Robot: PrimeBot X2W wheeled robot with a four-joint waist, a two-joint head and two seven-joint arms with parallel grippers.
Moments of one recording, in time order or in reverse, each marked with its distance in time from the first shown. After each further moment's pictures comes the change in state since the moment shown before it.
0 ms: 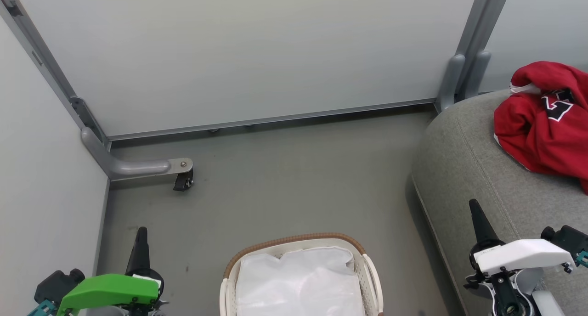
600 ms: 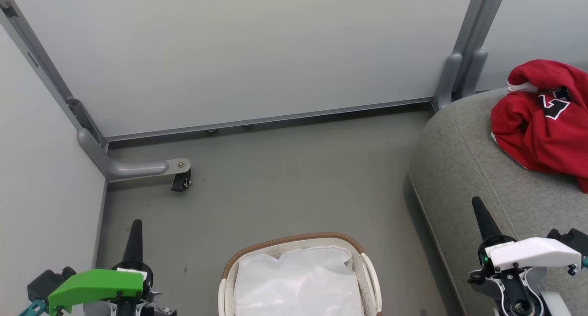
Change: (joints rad) left arm -0.023 0.000 0.034 -0.004 -0.165 -0.017 0.048; right arm 0.000 -0.002 -0.019 -0.018 0.184 0.000 0.046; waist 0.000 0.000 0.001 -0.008
